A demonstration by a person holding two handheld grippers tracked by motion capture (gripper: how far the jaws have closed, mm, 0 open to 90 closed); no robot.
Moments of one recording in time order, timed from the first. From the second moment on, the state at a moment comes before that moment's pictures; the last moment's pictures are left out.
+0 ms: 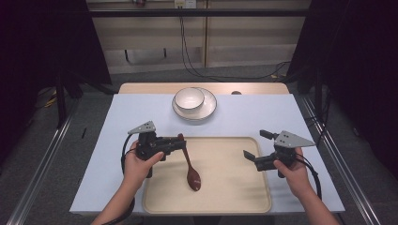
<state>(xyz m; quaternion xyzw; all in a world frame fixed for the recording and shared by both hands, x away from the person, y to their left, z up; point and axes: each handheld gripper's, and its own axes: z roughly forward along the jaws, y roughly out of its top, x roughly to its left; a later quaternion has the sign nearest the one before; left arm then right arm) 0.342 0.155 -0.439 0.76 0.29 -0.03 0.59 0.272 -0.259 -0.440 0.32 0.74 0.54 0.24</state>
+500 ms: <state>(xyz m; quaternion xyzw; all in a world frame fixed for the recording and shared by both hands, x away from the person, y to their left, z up) 0.347 0.144 -0.441 0.77 0.29 0.00 0.57 0.272 -0.259 -0.440 0.32 0.74 0.54 0.24</state>
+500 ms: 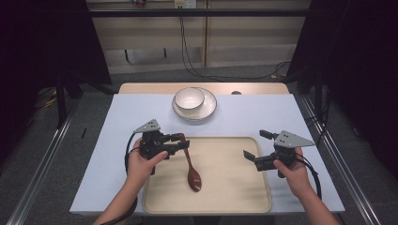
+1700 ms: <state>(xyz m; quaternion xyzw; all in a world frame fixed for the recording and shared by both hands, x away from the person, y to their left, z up) 0.354 0.163 -0.429 0.77 0.27 0.08 0.57 0.272 -0.260 -0.439 0.32 0.74 0.54 0.24</state>
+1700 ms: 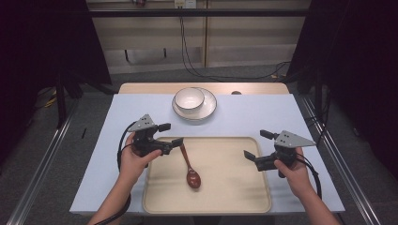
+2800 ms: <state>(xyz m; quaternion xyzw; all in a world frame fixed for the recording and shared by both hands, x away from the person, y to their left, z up) 0.355 0.204 -0.427 0.77 0.27 0.10 0.57 0.270 -0.262 -0.437 0.32 0.74 0.54 0.24</state>
